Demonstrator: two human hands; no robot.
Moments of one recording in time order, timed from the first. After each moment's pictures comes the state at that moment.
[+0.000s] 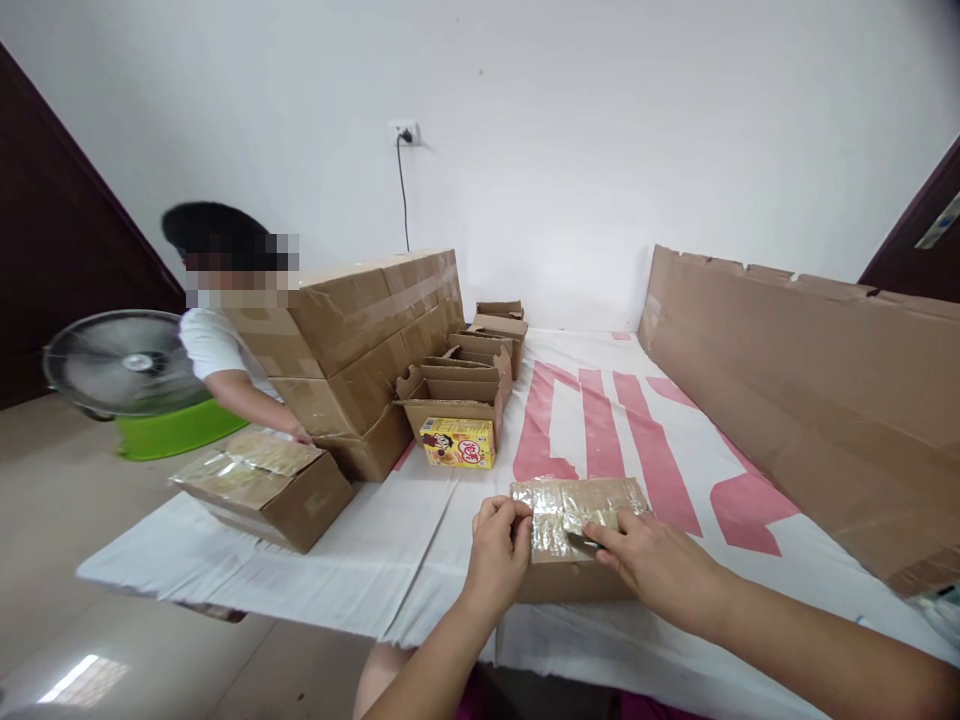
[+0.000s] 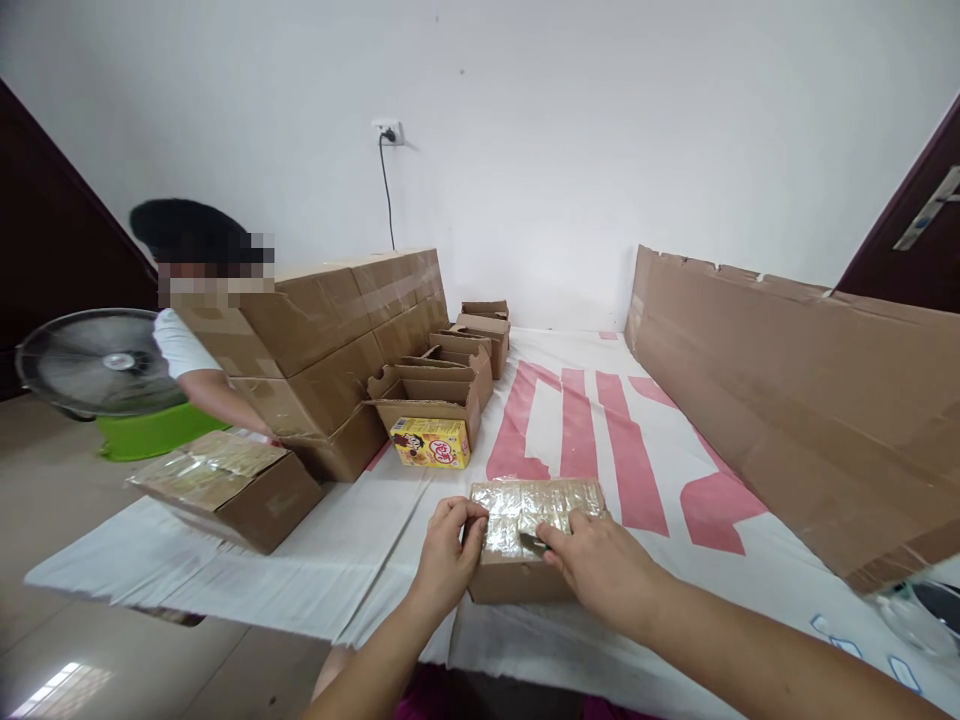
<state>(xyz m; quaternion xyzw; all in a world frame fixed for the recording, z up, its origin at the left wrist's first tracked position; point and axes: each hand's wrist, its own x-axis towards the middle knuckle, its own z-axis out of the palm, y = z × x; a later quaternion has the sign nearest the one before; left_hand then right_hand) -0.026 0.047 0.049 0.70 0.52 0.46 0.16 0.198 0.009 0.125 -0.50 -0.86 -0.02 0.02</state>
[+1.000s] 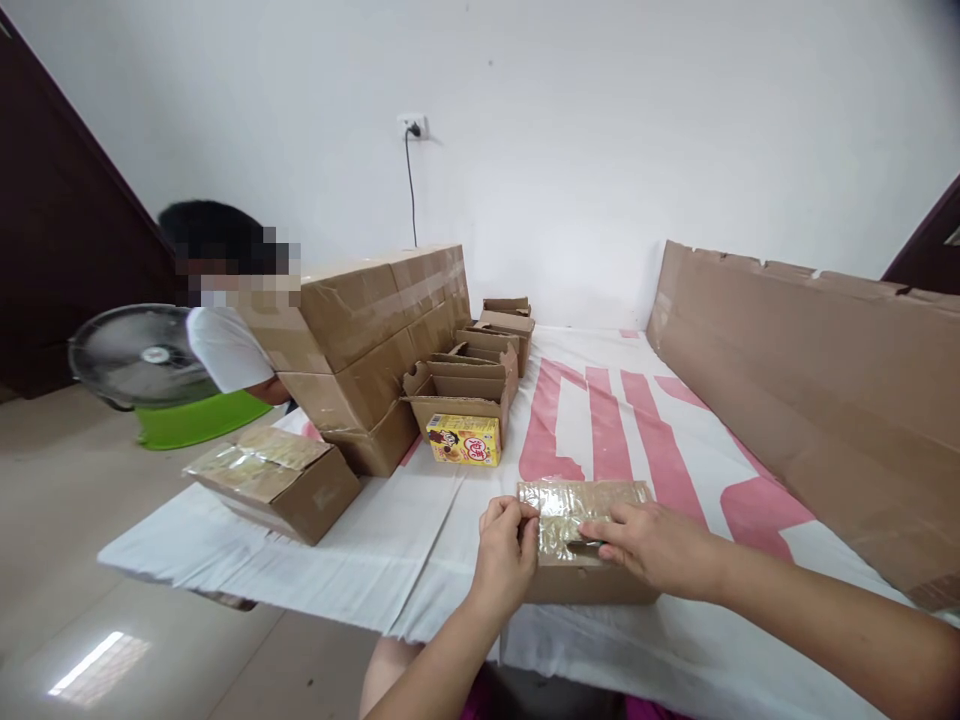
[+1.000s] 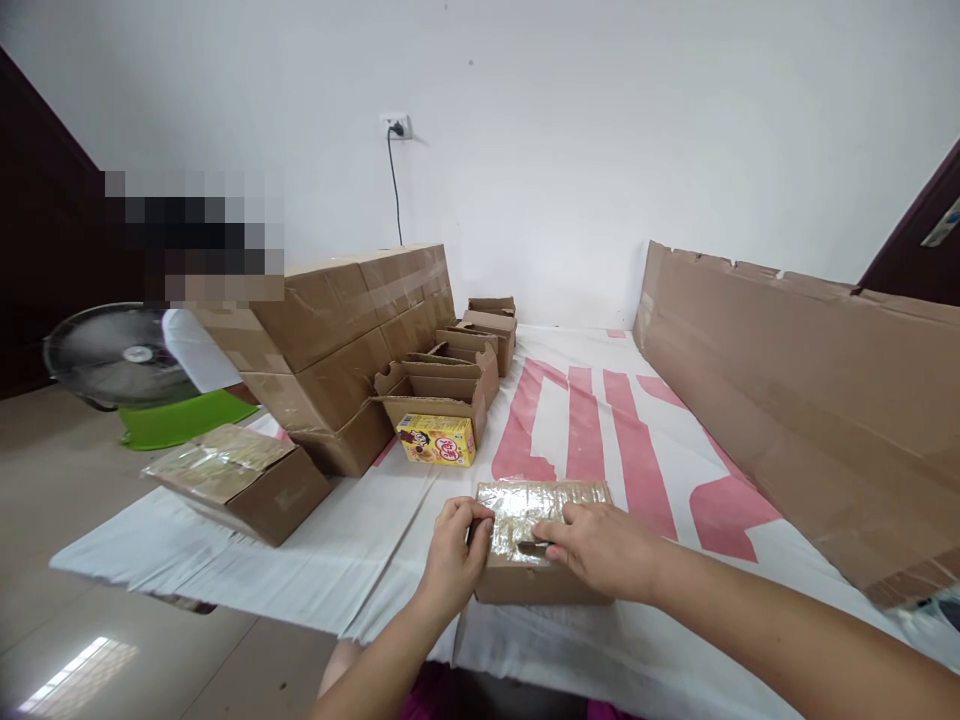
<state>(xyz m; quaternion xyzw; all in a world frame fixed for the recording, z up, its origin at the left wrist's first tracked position) -0.024 0.045 0.047 0.70 0.53 0.46 0.15 0.205 0.035 0.129 -0.41 -0.91 0.02 -0.01</state>
